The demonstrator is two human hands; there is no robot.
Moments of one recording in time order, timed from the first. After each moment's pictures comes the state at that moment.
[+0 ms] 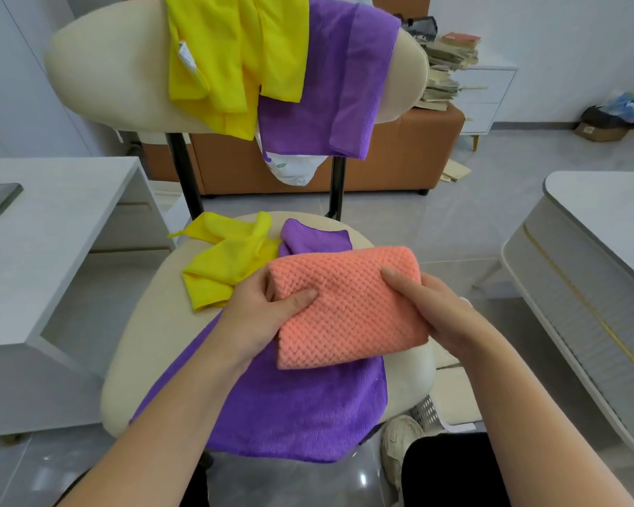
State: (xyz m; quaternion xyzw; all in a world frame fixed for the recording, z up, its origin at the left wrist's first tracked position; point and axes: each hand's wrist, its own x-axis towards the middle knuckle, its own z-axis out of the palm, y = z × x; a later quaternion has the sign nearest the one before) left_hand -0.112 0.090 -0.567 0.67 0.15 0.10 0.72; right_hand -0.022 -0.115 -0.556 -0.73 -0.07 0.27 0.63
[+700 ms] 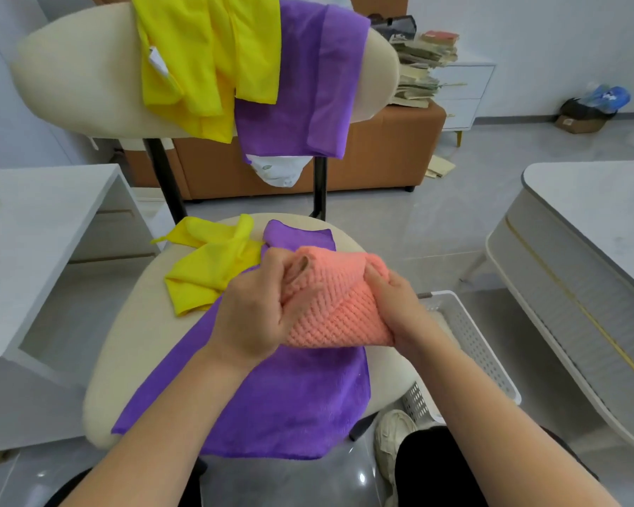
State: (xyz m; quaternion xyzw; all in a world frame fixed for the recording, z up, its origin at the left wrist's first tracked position) left_hand -0.105 0.073 -0.560 0.85 -0.12 0.41 0.31; right_hand -0.024 -0.090 -0.582 -0.76 0.01 0.15 0.63
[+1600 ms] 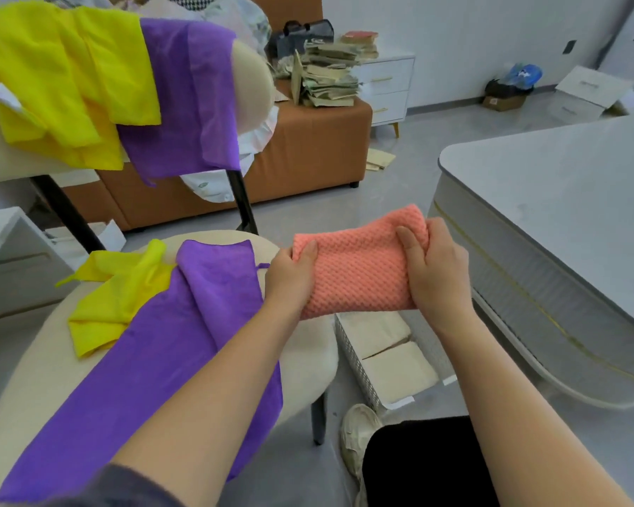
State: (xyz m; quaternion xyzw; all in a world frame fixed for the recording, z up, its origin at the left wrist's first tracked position) left_hand 0.006 -0.064 -0.576 0.79 0.20 0.06 0.57; right_hand 0.005 -0.243 -0.556 -0.88 -0.03 -0.20 0.42
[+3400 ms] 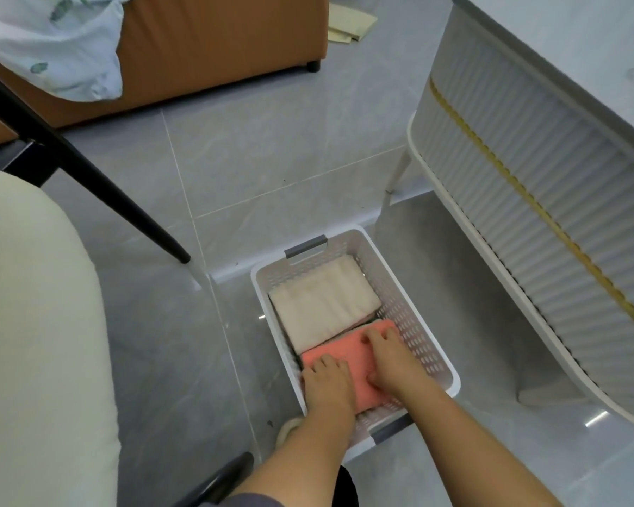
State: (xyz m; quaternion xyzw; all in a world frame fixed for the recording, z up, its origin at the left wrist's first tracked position) left_hand 0.072 -0.239 -0.918 0.93 -0.04 -0.36 -0.05; right_hand 0.110 -0.351 -0.931 -0.93 -0.01 0.33 0.18
